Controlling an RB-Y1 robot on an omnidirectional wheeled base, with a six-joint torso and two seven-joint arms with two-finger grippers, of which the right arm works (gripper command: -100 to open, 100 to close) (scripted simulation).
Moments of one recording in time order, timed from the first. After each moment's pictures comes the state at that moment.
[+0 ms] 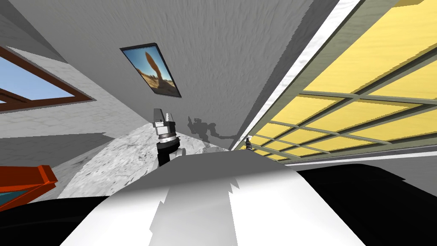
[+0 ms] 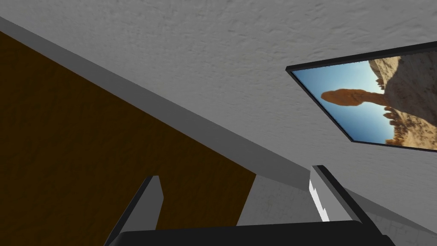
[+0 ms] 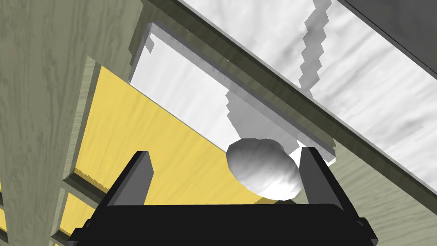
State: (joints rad) arm 0.23 -0.21 -0.07 -0.96 -0.73 -0.60 0.92
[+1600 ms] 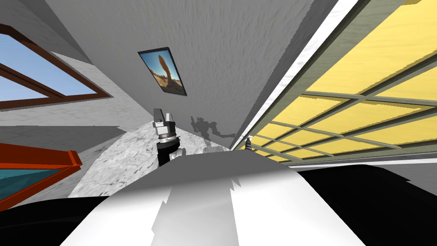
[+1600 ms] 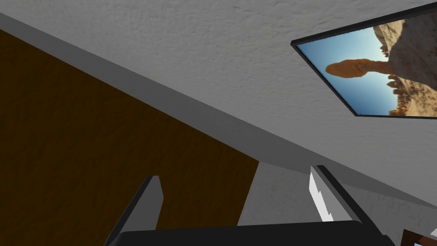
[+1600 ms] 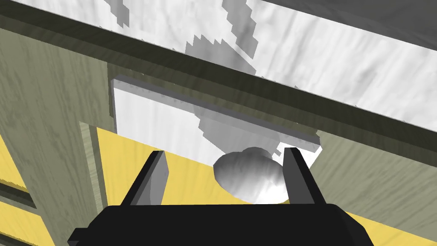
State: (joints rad) arm 0.20 -0.22 -0.03 -0.92 -0.74 -0.65 0.55
